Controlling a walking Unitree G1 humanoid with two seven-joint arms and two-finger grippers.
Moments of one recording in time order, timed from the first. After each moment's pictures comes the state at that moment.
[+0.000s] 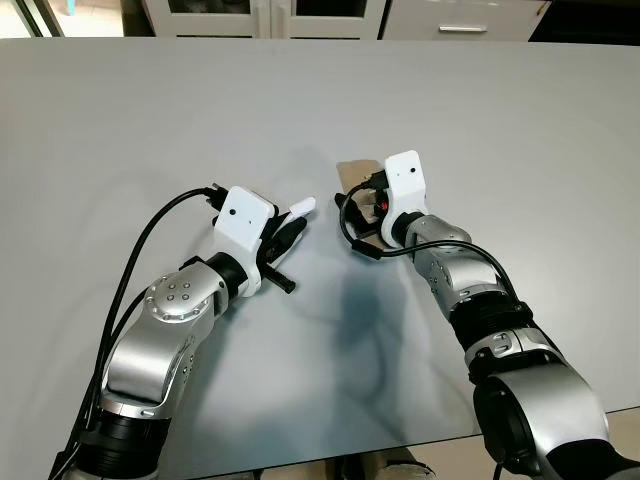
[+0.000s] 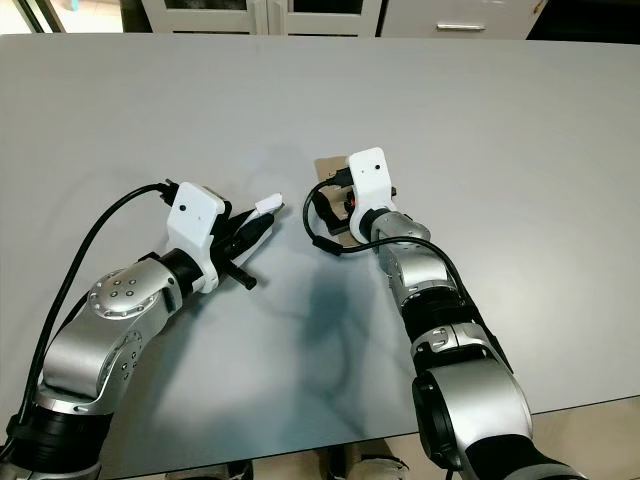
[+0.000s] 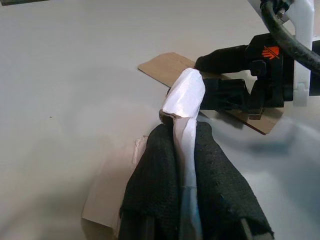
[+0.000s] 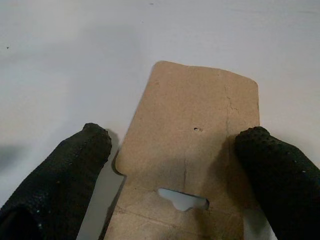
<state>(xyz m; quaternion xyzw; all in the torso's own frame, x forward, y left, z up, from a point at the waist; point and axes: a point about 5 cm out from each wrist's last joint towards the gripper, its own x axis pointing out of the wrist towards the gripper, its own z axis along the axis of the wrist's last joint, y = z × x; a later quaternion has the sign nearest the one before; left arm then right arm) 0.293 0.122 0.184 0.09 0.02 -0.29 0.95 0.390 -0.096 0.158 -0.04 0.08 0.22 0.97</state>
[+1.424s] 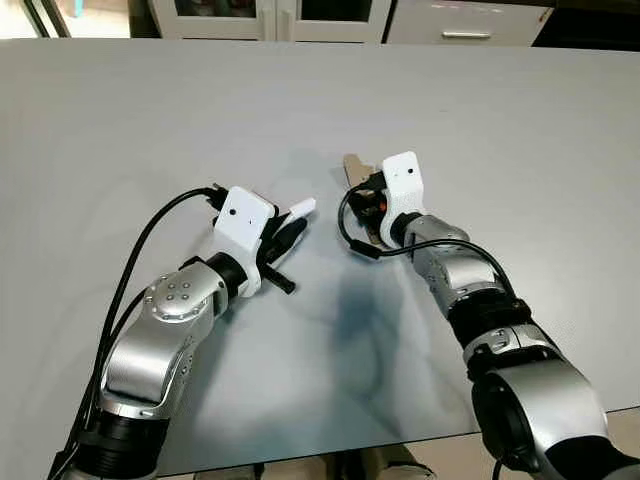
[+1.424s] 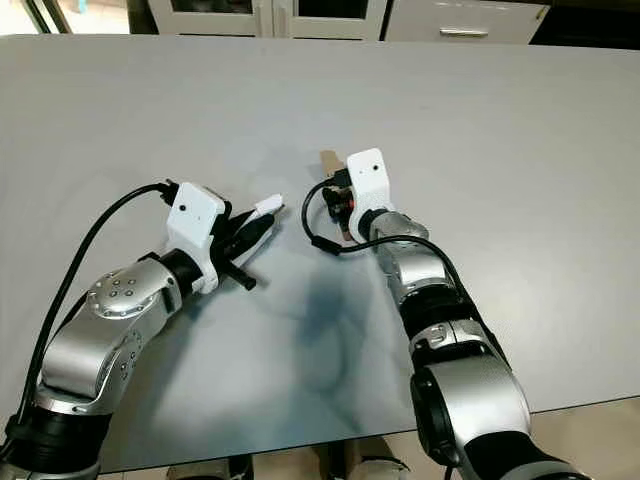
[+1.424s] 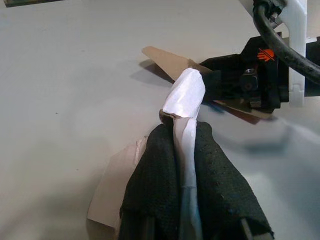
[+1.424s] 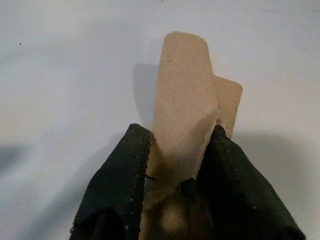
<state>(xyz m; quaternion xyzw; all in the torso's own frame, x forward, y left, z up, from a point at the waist) 0.293 0.122 0.185 0.09 0.02 -0.30 0.95 0.390 -0.094 0.157 -0.04 0.09 0.22 0.97</state>
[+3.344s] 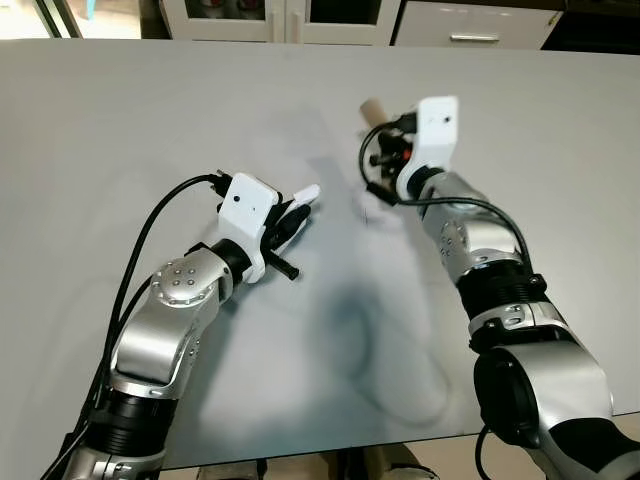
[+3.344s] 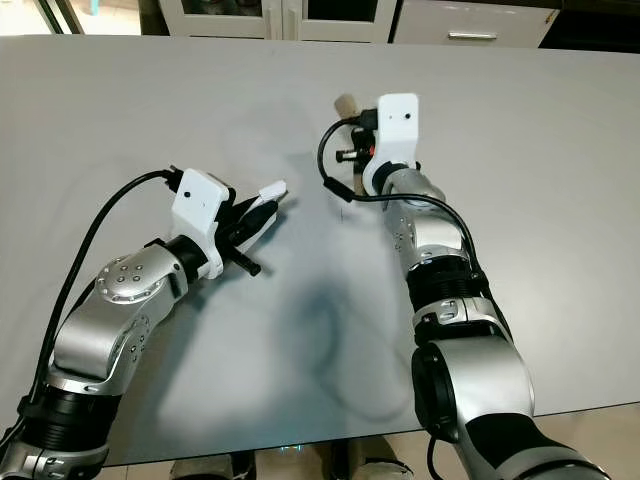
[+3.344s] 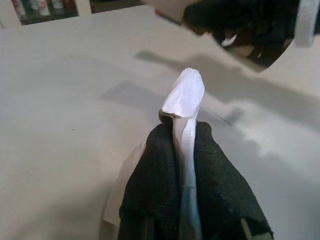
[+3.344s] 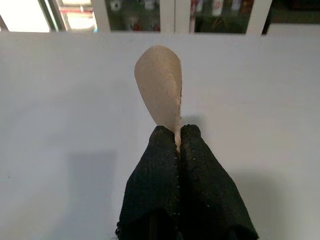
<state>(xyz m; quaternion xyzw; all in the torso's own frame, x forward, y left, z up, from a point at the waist) 0.307 0.120 0.190 0.09 0.00 -0.29 0.95 0.406 -0.110 0.220 0.04 0.00 0.13 0.99</state>
